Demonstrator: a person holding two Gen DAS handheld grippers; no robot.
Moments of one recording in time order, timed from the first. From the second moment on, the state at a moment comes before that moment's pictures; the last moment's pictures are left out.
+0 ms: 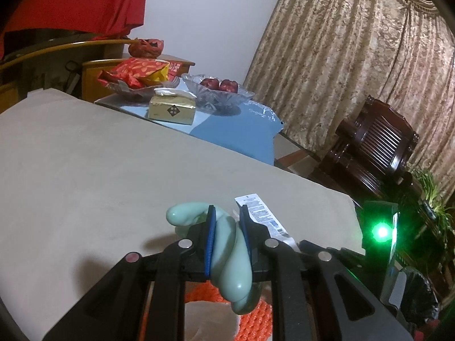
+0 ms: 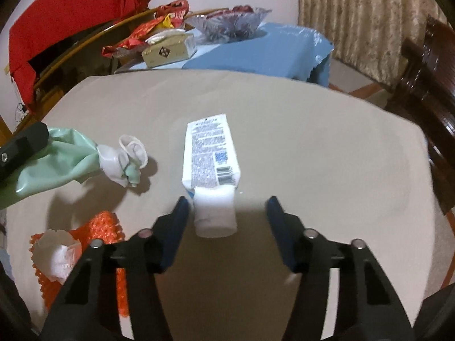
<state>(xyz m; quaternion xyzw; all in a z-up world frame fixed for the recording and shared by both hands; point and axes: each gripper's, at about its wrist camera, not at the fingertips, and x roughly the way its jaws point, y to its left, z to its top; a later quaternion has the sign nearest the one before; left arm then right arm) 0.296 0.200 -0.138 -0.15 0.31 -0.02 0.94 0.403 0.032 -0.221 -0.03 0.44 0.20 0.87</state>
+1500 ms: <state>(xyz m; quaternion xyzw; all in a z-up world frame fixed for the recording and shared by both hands) 0.174 0.050 -0.047 -0.11 0.24 -0.16 0.95 0.197 -0.167 -0.074 0.02 0.35 0.14 0.93</state>
